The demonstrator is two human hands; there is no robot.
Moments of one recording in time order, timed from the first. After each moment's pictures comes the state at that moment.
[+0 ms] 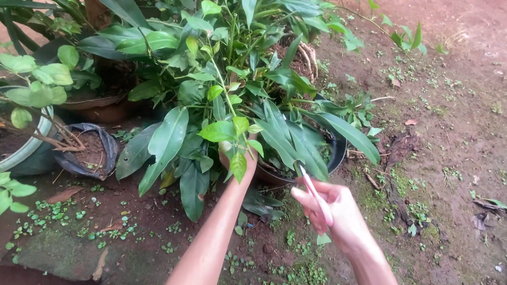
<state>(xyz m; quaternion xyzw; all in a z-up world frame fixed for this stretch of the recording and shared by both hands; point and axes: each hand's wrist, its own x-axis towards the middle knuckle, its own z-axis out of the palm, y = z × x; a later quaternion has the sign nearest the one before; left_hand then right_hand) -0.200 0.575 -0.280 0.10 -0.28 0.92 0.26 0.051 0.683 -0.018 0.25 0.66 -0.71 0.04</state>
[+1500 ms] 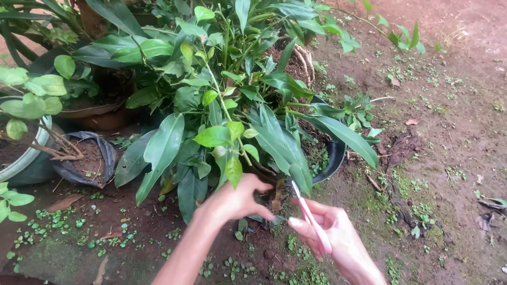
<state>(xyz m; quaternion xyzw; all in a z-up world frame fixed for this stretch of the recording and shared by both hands) -0.086 0.496 -0.089 0.34 0.85 0.33 0.22 0.075 0.681 -0.027 0.23 0.67 -0.70 0.08</state>
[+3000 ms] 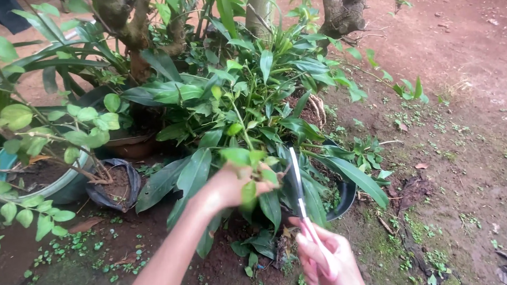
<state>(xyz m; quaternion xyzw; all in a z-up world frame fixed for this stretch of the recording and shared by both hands) -0.148 0.477 -0.005 0.42 0.83 0.35 0.05 0.055 0.663 -0.027 0.19 0.57 -0.79 0.07</state>
